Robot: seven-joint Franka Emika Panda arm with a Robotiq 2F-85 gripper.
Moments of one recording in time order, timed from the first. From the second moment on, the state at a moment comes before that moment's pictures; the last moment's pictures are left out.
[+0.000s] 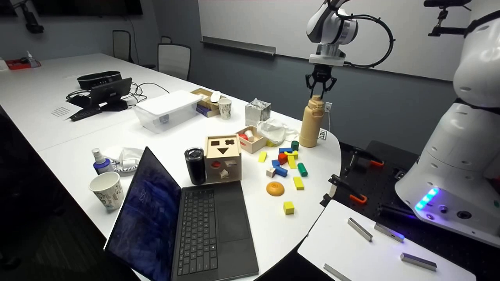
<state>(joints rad) -0.33 0.38 -0.30 -2.06 0.29 2.31 0.42</state>
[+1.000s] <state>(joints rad) -0.33 0.38 -0.32 -2.06 0.36 2.27 0.73</state>
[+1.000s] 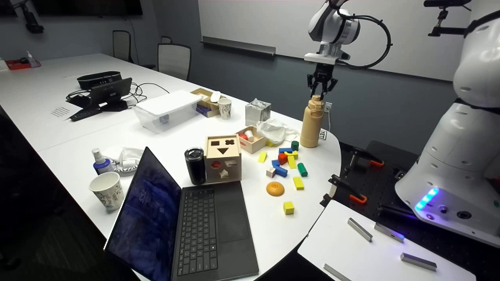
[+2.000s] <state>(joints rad) -0.33 0.38 -0.32 -2.05 0.38 2.21 0.87</state>
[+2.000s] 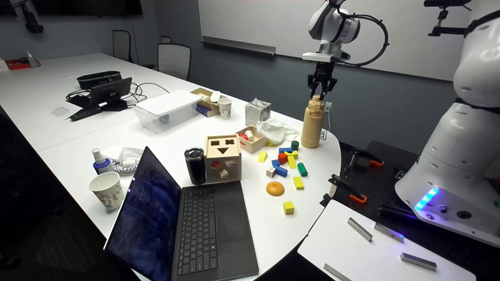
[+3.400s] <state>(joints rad) -0.11 0.16 -0.23 -2.05 -0.05 2.09 1.02</state>
